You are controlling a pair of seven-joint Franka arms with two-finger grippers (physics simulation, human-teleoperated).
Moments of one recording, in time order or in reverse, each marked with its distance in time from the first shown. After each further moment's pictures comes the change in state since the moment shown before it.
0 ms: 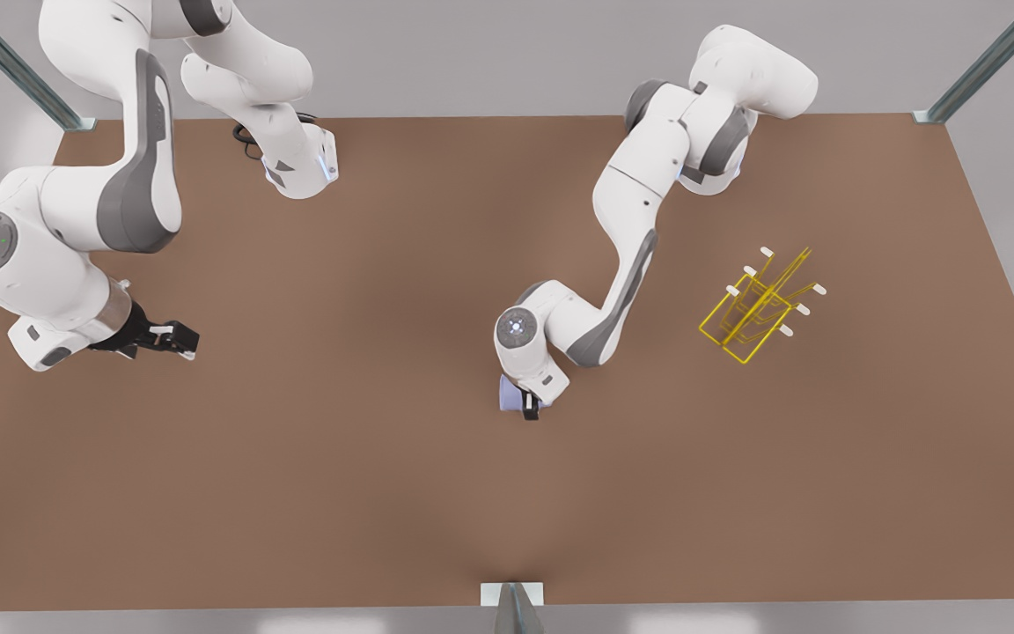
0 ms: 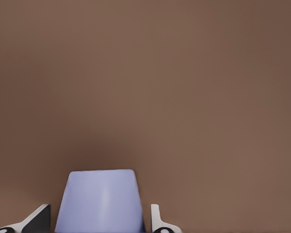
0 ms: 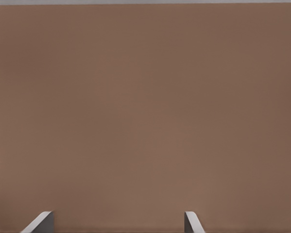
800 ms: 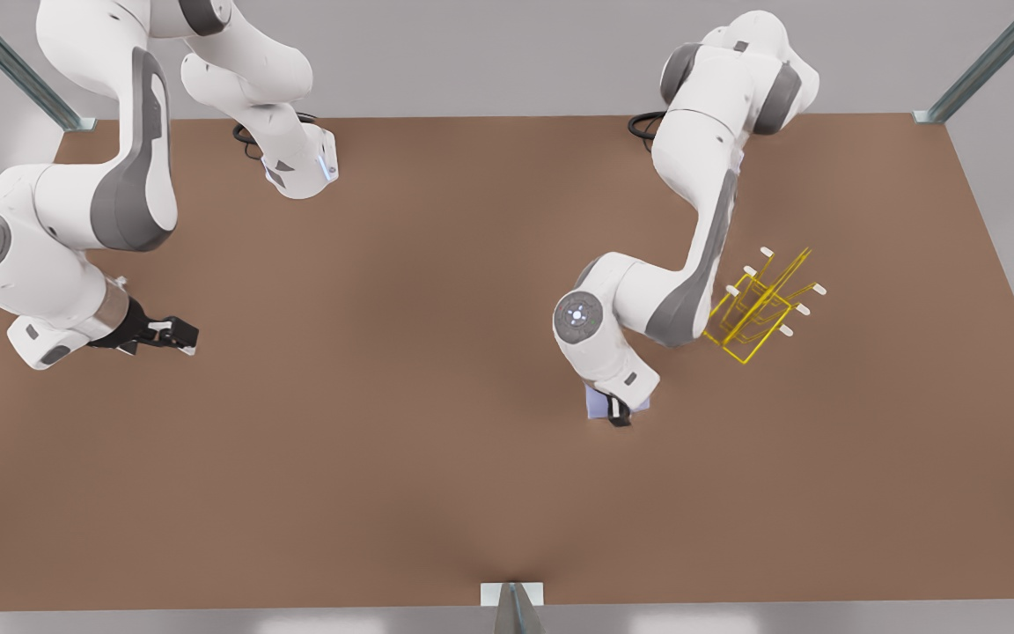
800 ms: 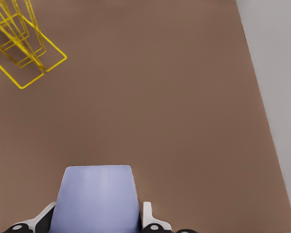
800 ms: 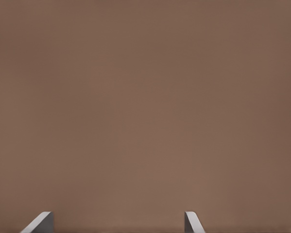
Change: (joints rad) left arm 0.056 -0.272 0.089 0.007 0.216 -0.423 0.145; right arm -0.005 -0.002 -0.001 0.003 0.008 -0.027 -0.025
